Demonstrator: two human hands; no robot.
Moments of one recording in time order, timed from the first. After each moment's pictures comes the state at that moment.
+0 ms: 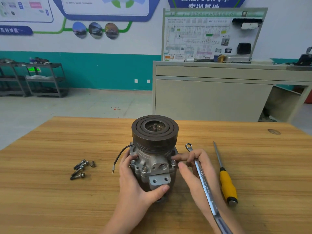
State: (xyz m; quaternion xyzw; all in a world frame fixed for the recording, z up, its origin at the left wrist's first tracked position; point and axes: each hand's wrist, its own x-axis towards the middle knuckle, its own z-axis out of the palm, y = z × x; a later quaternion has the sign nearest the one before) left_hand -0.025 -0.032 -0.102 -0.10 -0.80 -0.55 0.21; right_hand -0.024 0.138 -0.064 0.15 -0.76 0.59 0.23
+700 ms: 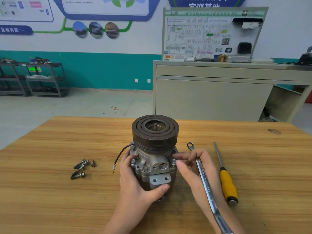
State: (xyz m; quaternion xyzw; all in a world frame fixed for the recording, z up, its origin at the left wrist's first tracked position) left_hand -0.025 -0.032 -0.102 -0.10 -0.80 -0.56 0.21; right_hand -0.024 0.139 -0.063 0.14 -0.75 0.60 0.23
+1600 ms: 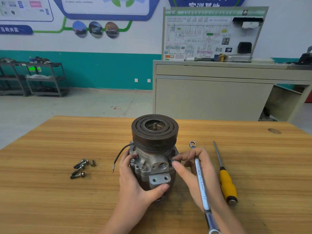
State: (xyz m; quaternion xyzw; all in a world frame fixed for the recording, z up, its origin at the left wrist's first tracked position) left_hand -0.026 -0.033 -0.103 -0.10 -0.80 -0.55 0.21; right_hand -0.026 0.137 -0.063 0.14 -0.76 0.59 0.24
